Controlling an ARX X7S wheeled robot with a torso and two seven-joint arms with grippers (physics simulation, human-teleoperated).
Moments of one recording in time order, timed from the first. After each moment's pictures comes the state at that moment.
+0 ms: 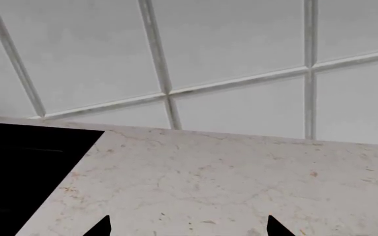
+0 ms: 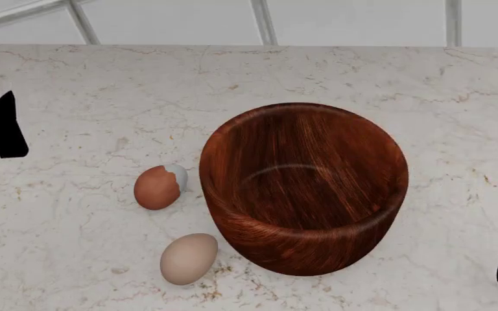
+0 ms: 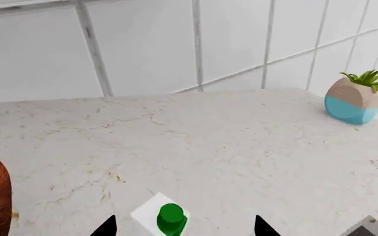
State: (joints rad) left arm -0.85 -0.33 -0.08 0.00 -0.34 -0.93 0.00; right arm 0.55 0.82 0.44 -0.65 1.82 1.40 1.47
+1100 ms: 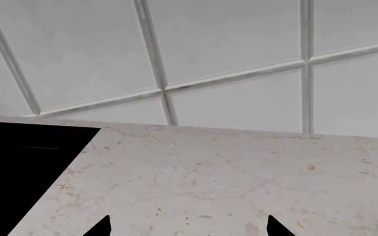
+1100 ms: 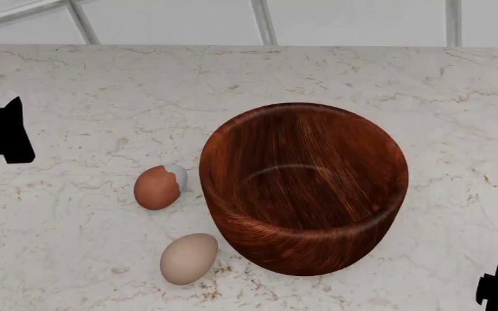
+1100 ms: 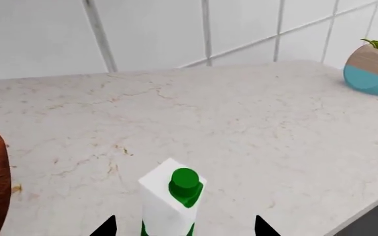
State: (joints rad) left arm -0.83 -0.33 -0.06 -0.01 -0.35 -0.91 0.00; right arm 0.37 0.72 0.47 -0.68 1.48 1.33 1.18
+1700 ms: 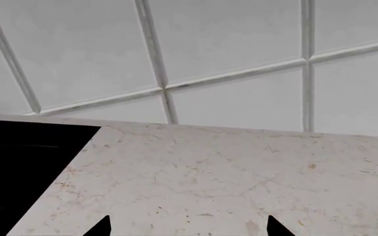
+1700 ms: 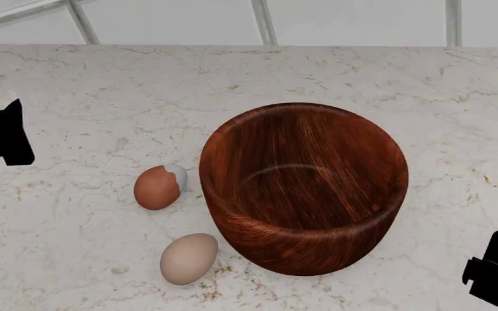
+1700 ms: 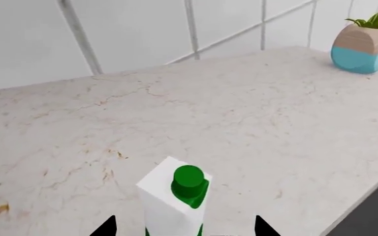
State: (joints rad) left arm -0.83 -0.34 -0.05 -0.01 -0.36 -0.90 -0.01; right arm 0.38 0.62 0.36 -0.64 1.26 1.22 1.14
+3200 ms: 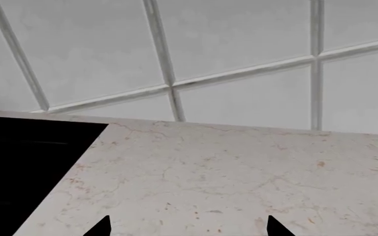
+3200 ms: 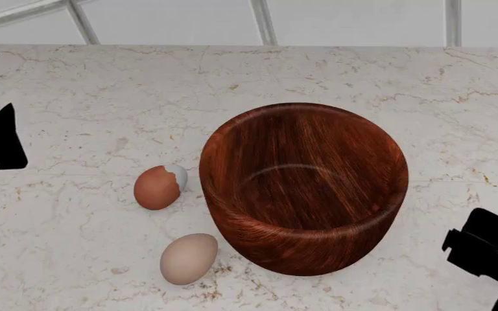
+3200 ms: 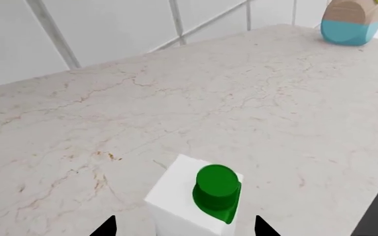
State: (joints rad) left arm -0.81 -0.36 -0.05 -0.02 -0.37 -0.88 -0.01; right arm 0.46 0.51 0.13 -0.39 0.93 1.00 1.05
